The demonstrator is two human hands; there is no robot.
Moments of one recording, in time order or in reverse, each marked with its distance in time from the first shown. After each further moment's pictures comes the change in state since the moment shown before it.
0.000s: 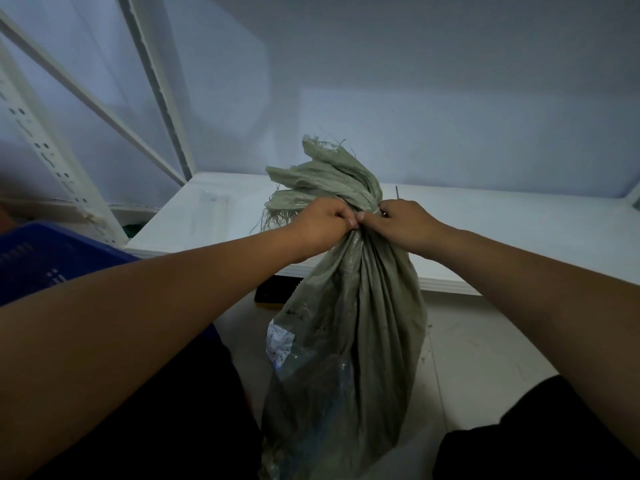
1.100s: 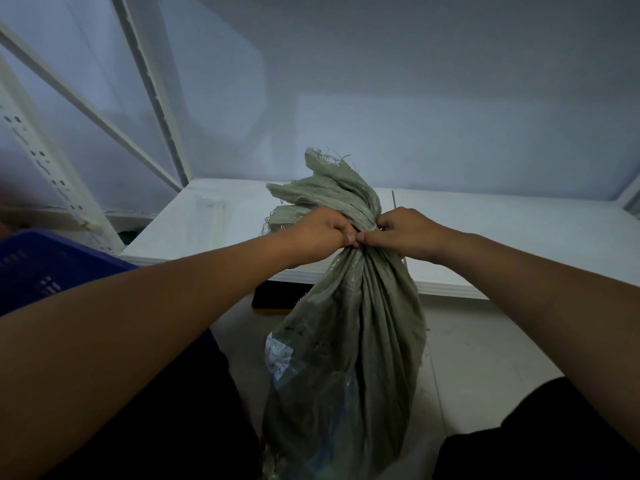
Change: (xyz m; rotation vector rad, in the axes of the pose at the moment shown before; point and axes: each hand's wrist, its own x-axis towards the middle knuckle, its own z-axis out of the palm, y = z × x) left_hand -0.007 0.007 -0.006 0.096 -0.162 0.032; right_hand -0.005 0.007 -0.011 -0.009 -0.115 0.010
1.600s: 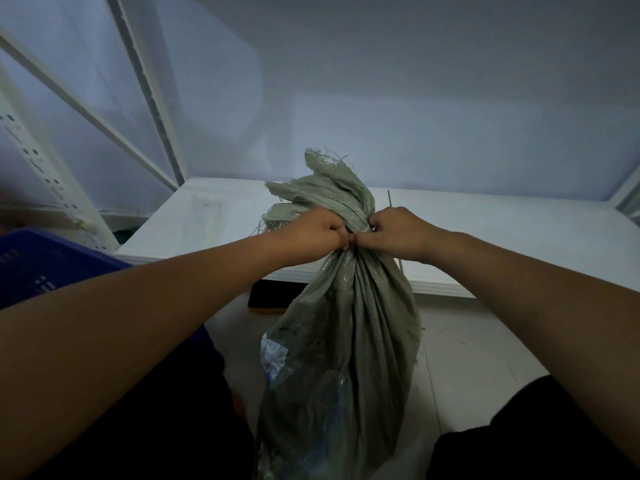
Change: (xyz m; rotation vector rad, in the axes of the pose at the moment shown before) left_hand -0.001 0.001 0.000 0.151 0.012 -0.012; right_hand -0.001 -0.007 0.005 -0.061 0.013 -0.033
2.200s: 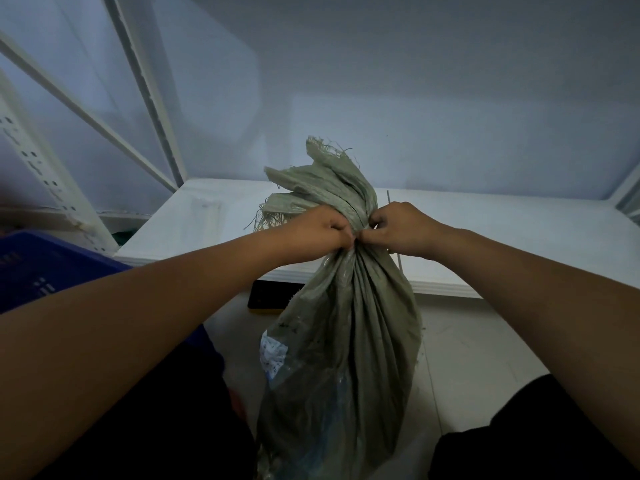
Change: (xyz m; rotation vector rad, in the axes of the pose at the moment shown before) left_hand -0.006 0.008 -0.007 -0.058 -0.056 0.085; right_hand 0.005 0.005 -0.005 0.019 0.039 0.004
